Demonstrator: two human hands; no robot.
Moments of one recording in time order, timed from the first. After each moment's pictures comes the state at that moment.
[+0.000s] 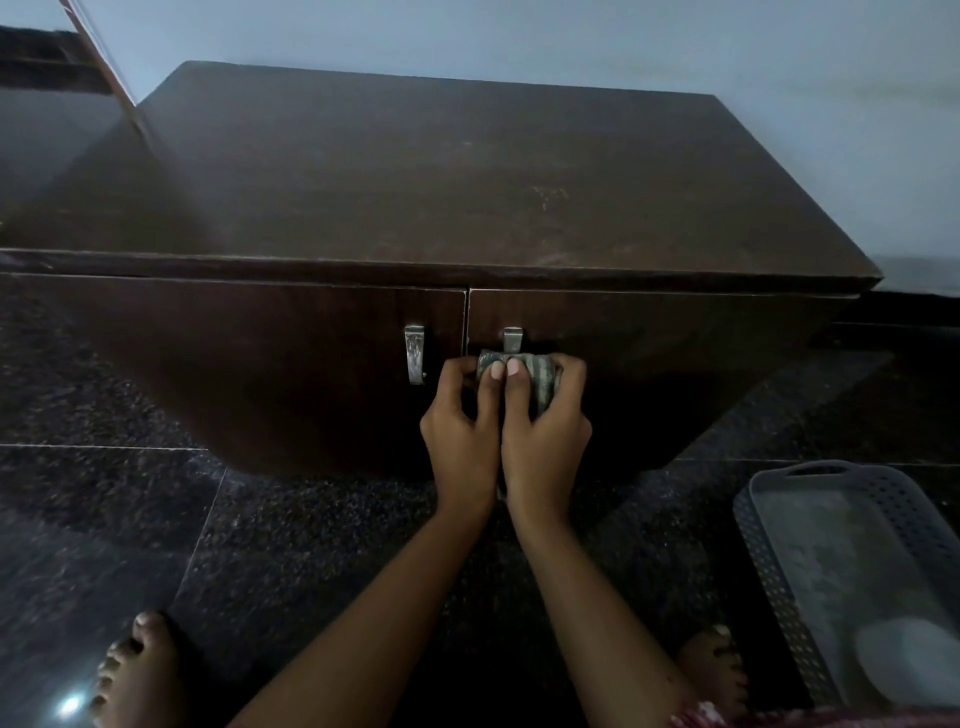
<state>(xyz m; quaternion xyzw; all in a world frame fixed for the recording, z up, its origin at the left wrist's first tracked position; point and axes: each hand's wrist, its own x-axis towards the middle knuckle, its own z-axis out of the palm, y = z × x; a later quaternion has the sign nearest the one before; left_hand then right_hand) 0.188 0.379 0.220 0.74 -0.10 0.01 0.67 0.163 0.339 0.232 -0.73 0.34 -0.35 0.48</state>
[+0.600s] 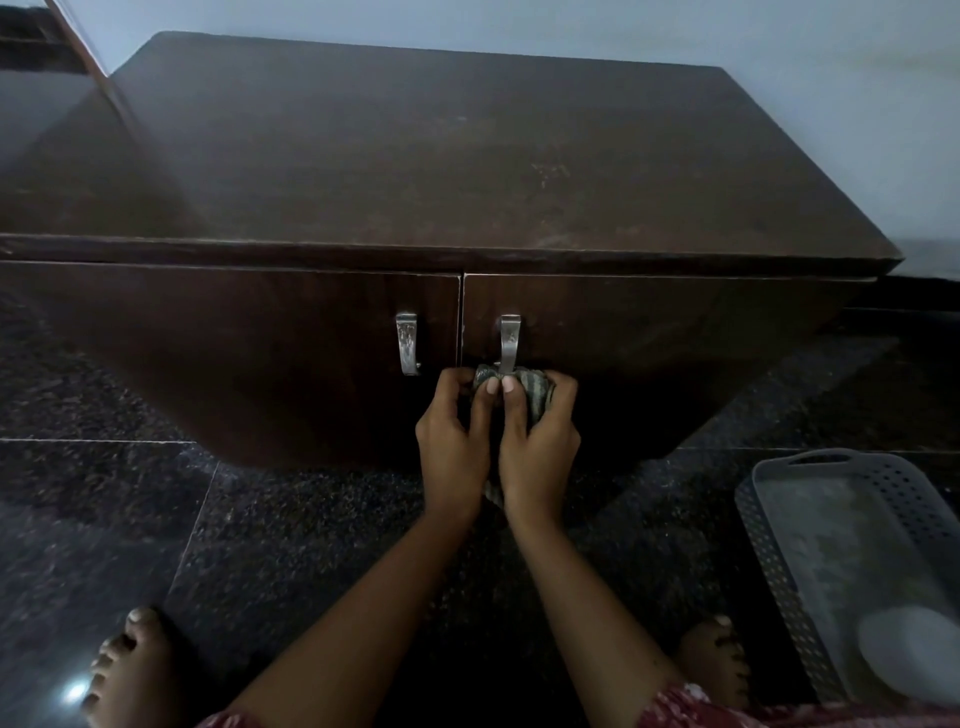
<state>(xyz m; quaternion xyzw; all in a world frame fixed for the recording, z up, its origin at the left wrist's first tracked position) 0.194 0.384 0.190 0.76 -0.13 -0.02 0.63 0.163 0.334 0.196 -0.72 0.35 -0.32 0.50</state>
